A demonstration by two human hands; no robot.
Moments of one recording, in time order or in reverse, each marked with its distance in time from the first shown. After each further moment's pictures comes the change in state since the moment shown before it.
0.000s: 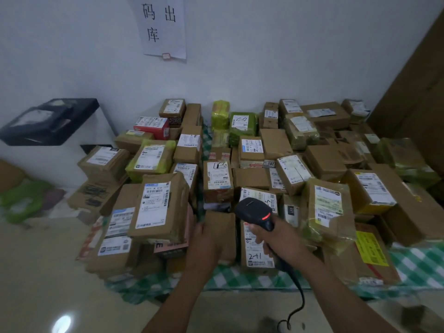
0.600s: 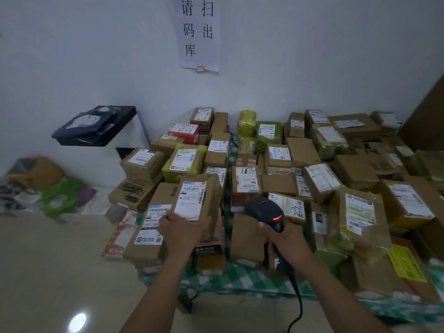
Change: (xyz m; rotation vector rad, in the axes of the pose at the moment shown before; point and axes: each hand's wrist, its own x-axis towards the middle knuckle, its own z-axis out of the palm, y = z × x) left_hand -0.003 -0.072 -0.105 -0.425 0.127 -0.718; right_hand -0.004 -0.017 0.060 0.081 0.091 -0.049
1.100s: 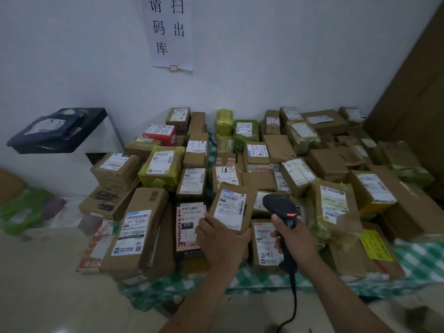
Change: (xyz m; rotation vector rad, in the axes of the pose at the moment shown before) left_hand -0.085 0.050 0.076 0.175 -0.007 0.317; right_hand -0.008 0.019 -0.038 0.143 0.263 0.098
